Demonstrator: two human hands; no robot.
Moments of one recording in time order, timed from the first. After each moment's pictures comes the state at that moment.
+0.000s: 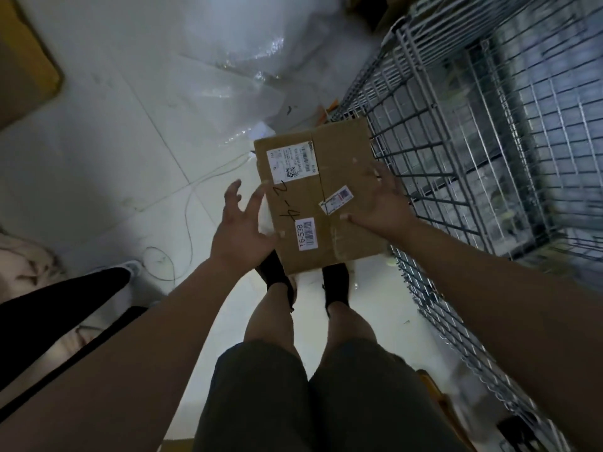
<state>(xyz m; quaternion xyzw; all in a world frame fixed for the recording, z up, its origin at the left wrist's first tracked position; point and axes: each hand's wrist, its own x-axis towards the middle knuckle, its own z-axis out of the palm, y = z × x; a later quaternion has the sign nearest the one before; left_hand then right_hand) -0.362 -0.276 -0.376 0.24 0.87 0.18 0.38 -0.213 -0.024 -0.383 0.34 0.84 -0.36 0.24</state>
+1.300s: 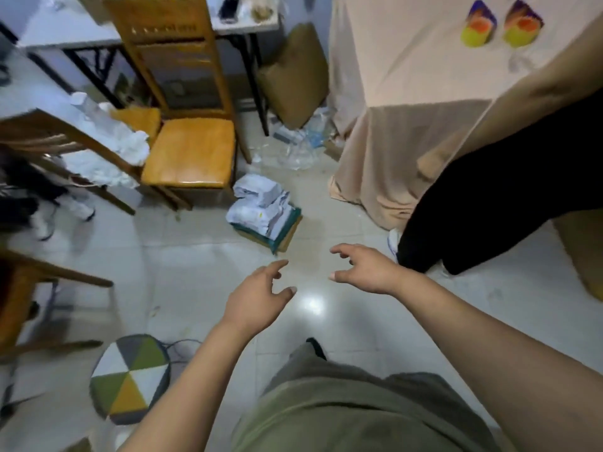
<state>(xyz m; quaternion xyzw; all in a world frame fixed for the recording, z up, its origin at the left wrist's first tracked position) 0.302 -0.758 -0.034 -0.62 0.70 0.36 0.01 0.050 -0.758 -0.031 -0.57 0.67 -0.01 0.48</state>
